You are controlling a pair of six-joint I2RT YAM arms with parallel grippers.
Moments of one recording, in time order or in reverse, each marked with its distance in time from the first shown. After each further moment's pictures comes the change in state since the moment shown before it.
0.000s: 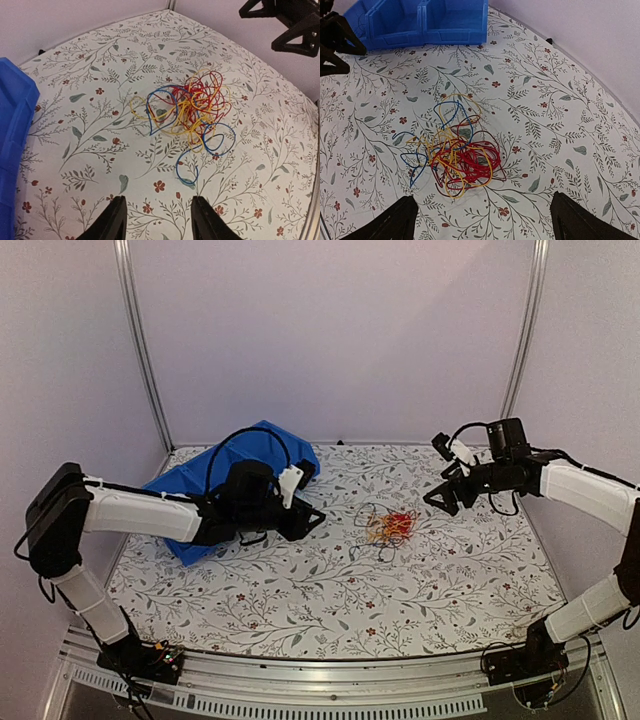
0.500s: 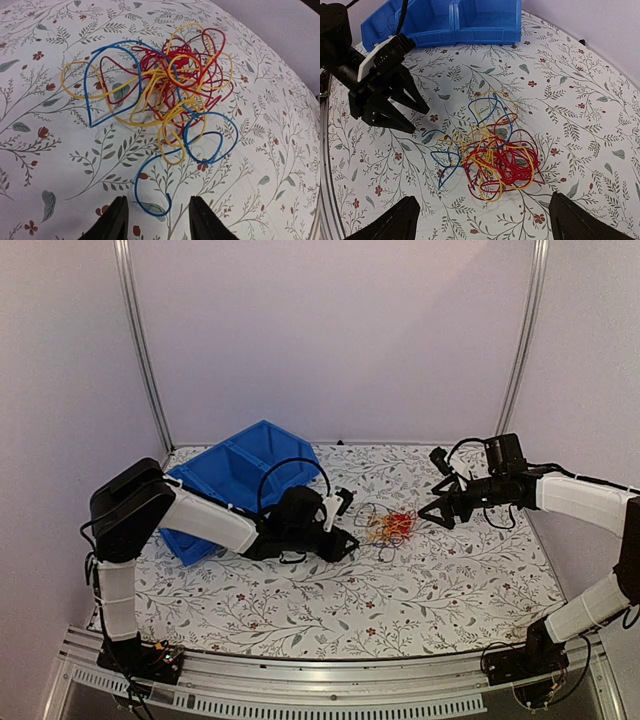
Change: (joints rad) left arm -0.122 0.392 0.168 0.102 0.033 -0.145; right arm -0.002 0.005 -0.129 0.115 -0.168 0.032
